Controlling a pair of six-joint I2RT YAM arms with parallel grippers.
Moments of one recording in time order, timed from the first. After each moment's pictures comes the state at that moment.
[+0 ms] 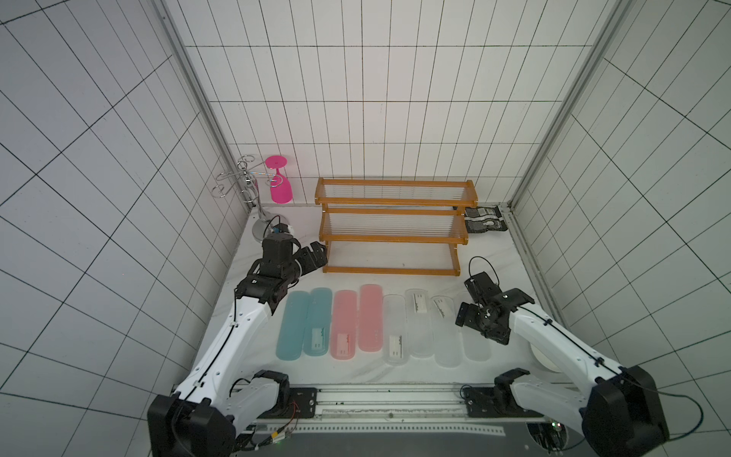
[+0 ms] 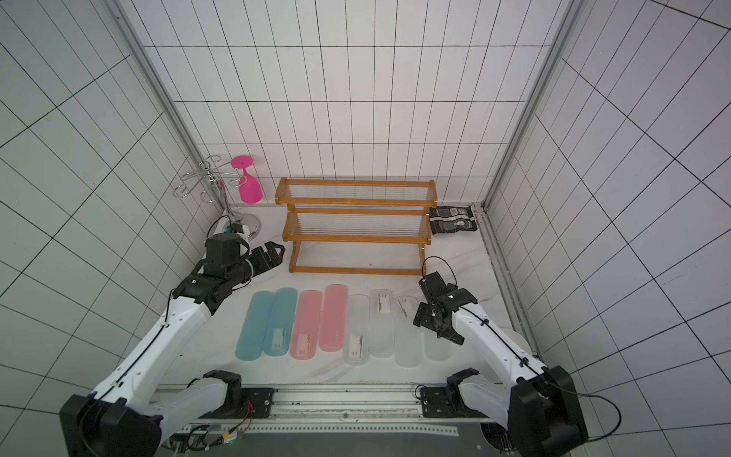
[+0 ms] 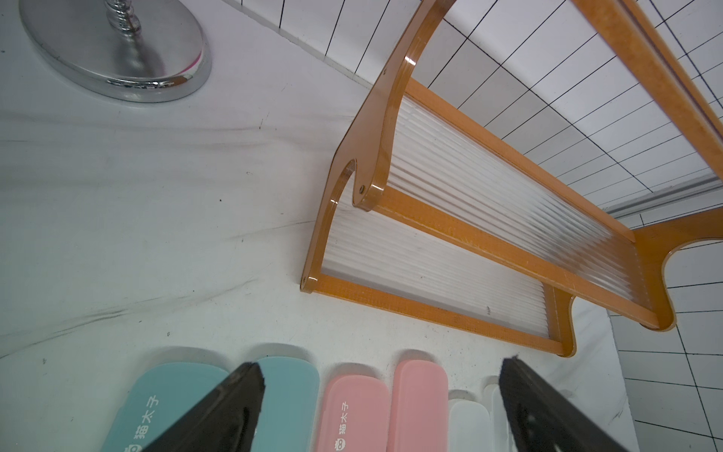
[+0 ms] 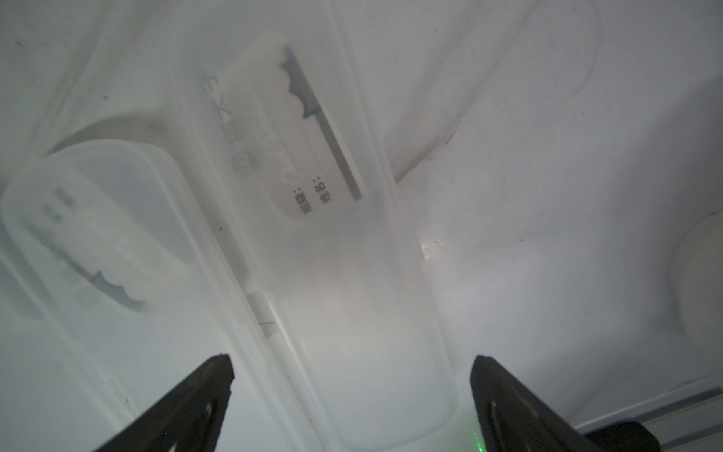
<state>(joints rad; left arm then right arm) -0.17 1.08 0.92 -0.47 0.12 -0.59 0.47 1.15 0.67 -0.96 0.16 0.77</state>
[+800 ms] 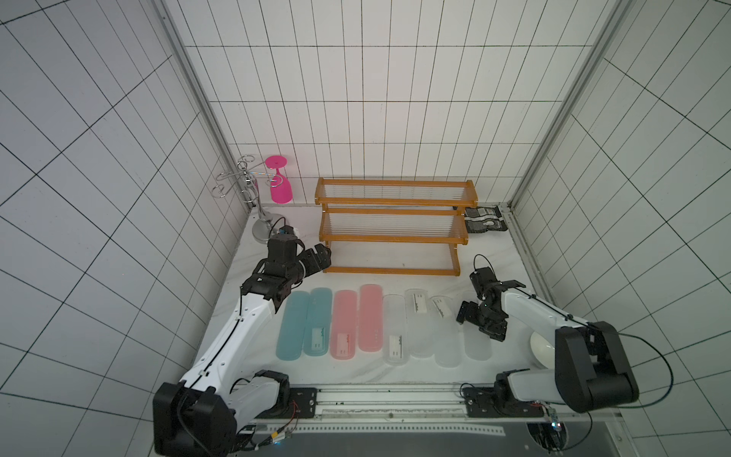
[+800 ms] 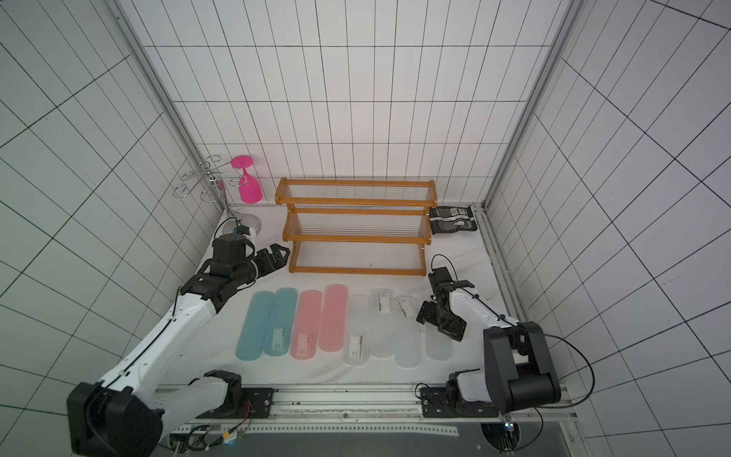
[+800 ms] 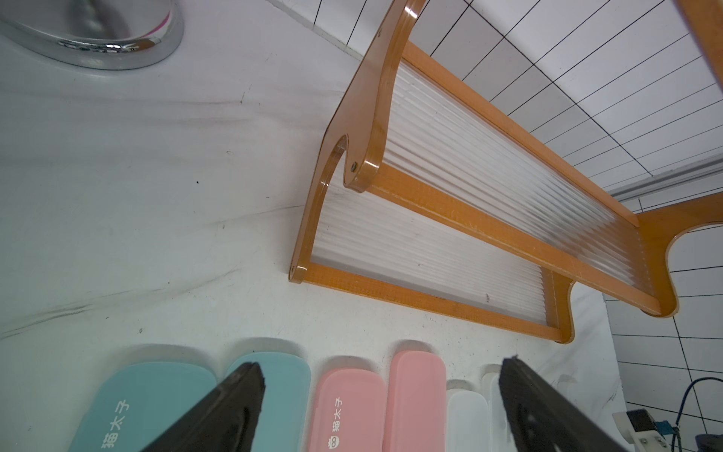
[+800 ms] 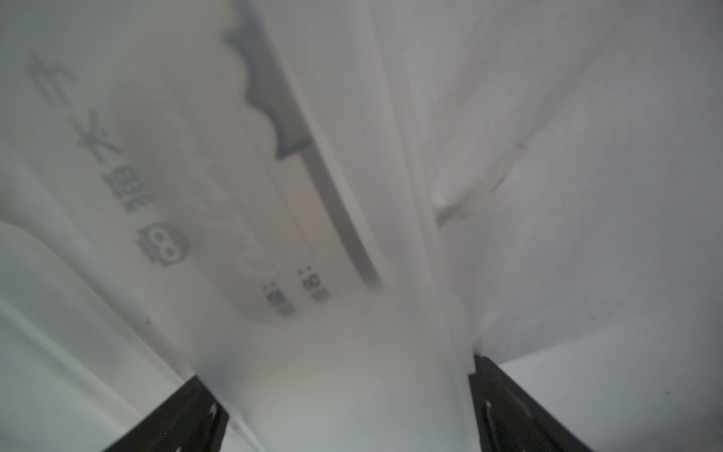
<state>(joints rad) -0.19 1.12 0.90 -0.43 0.15 -0.60 0.26 1.39 0.69 -0.82 0.03 0.62</state>
